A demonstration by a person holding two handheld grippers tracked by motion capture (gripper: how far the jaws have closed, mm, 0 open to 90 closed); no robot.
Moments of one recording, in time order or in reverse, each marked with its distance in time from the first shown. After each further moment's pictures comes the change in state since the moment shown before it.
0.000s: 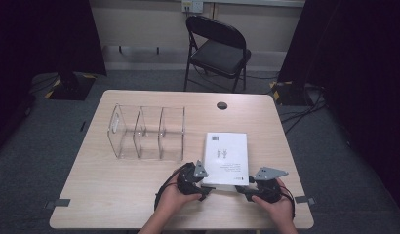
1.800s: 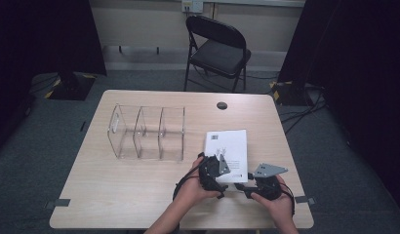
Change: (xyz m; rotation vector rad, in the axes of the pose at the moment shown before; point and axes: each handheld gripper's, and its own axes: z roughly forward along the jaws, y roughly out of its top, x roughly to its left) left arm -0.018 0.060 0.018 -0.024 0.073 0.175; right arm 0.002 0.016 -0.005 -0.005 -0.003 -0.034
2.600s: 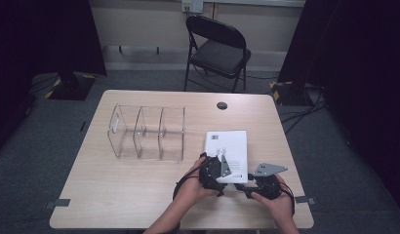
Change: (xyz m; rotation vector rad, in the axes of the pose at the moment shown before) left arm -0.004 0.001 0.001 -0.002 0.046 0.066; right arm -0.003 -0.002 0.002 0.012 0.023 0.027
